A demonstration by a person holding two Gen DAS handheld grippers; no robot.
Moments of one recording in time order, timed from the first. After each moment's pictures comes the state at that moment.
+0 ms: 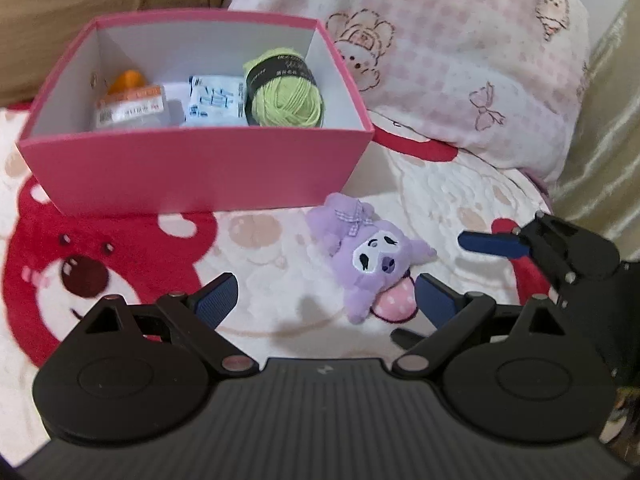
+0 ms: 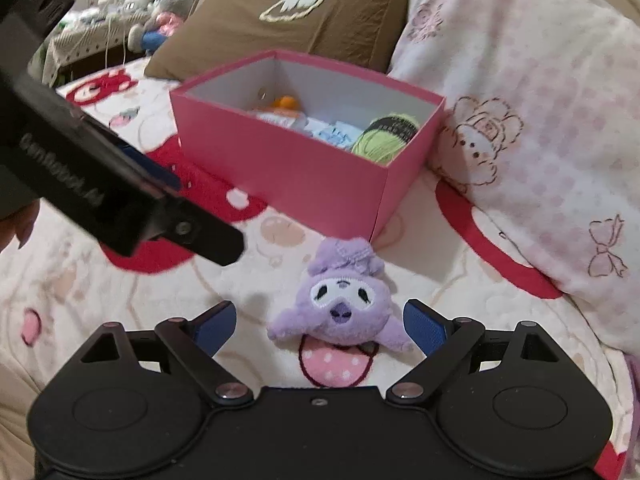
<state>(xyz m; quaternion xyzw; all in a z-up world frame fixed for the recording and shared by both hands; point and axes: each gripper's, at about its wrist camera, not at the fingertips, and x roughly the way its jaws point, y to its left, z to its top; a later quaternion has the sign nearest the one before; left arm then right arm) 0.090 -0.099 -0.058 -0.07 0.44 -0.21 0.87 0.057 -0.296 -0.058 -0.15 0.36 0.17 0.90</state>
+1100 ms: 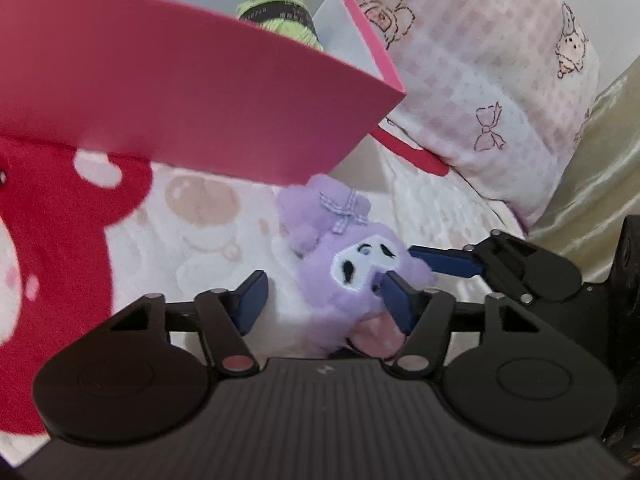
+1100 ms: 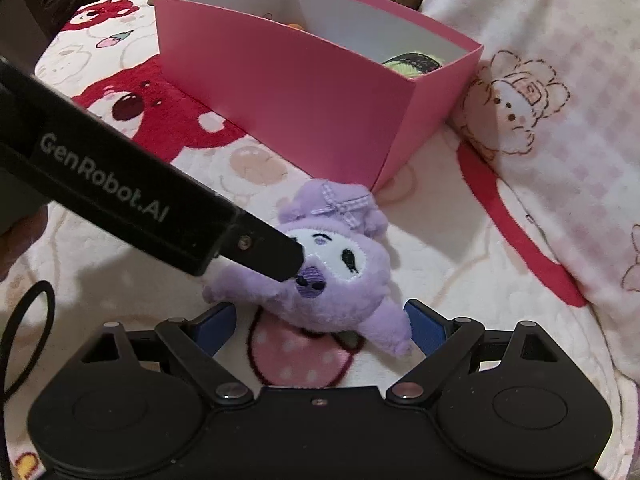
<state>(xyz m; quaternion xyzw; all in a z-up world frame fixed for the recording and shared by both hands) 0.123 -0.111 -0.142 -0.20 0.43 -0.26 0.84 0.102 -0.296 -0.111 -0.22 0.40 0.17 0.87</state>
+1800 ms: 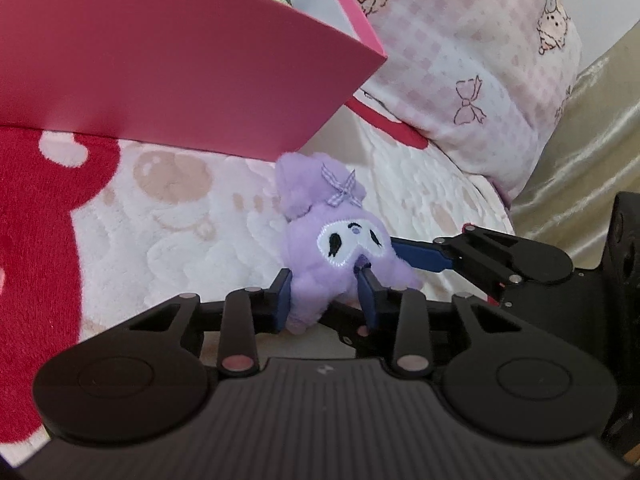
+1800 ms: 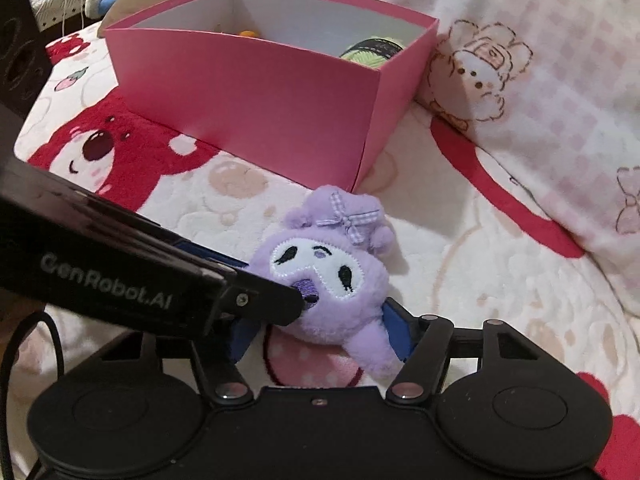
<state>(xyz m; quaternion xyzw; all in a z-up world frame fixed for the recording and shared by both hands) 0.124 -0.121 -0.150 -0.19 0.44 -0.30 0.83 0.104 -0.298 -0.110 -0.14 0.42 0.11 0.89</state>
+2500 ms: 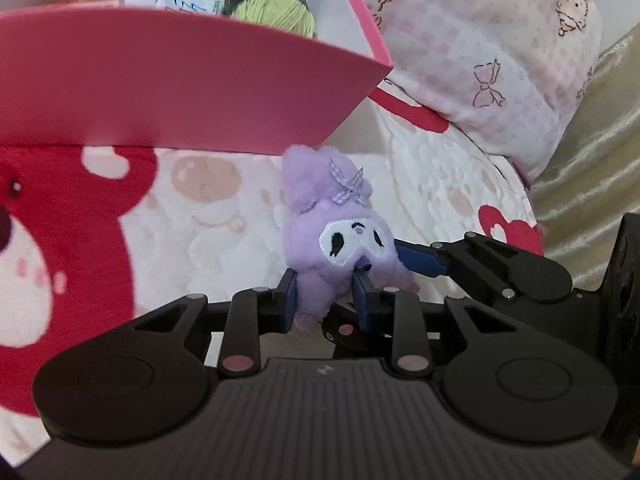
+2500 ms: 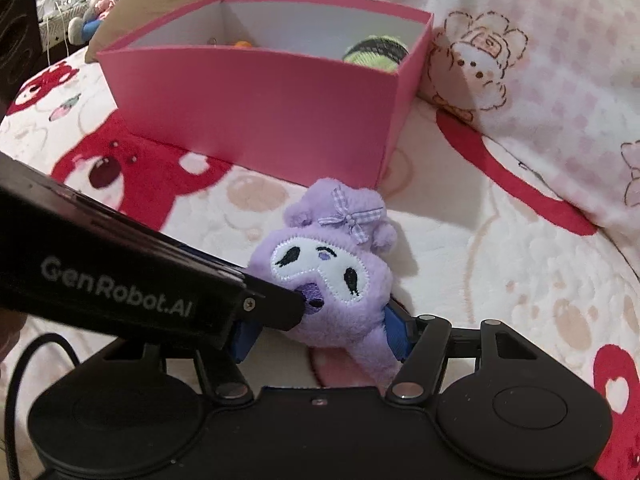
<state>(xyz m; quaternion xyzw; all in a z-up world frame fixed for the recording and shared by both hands) 0.121 -0.108 -0.113 -0.14 0.49 -0.26 0.82 0.098 -0.279 -0.104 -0.09 0.42 0.10 0.90</state>
